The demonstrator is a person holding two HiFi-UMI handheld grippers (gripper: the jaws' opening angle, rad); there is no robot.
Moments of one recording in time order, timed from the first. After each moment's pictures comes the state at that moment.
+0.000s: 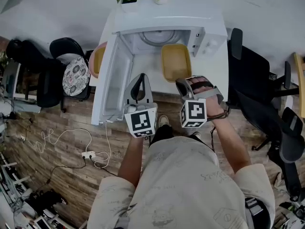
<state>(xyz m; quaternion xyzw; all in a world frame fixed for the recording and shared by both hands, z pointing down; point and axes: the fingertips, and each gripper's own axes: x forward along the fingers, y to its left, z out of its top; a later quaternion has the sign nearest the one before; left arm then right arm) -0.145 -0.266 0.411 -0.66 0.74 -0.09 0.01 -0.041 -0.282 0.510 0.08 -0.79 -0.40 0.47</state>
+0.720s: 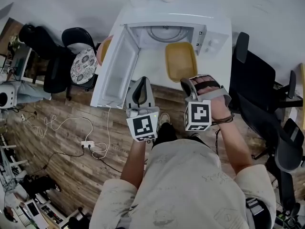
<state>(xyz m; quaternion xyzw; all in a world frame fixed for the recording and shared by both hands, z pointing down) -0.114 -0.216 0.393 -0.61 0.78 -0.09 0.02 -0.007 -0.254 0.471 0.04 -0.77 -0.45 0.46</state>
